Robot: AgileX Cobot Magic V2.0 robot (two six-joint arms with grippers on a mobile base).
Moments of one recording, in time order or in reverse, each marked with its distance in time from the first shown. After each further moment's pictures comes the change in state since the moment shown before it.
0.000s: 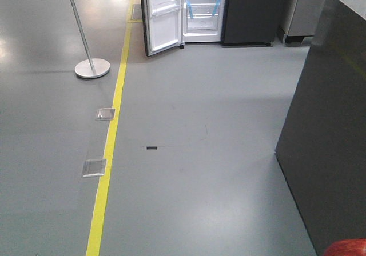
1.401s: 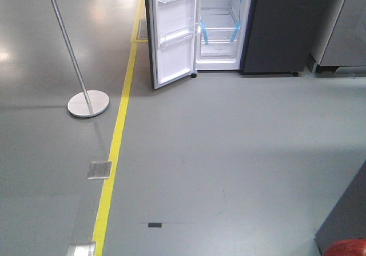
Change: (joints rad) left arm 0.000 0.000 0.000 0.000 0.000 0.000; right arm 0.000 0.000 0.000 0.000 0.000 0.000
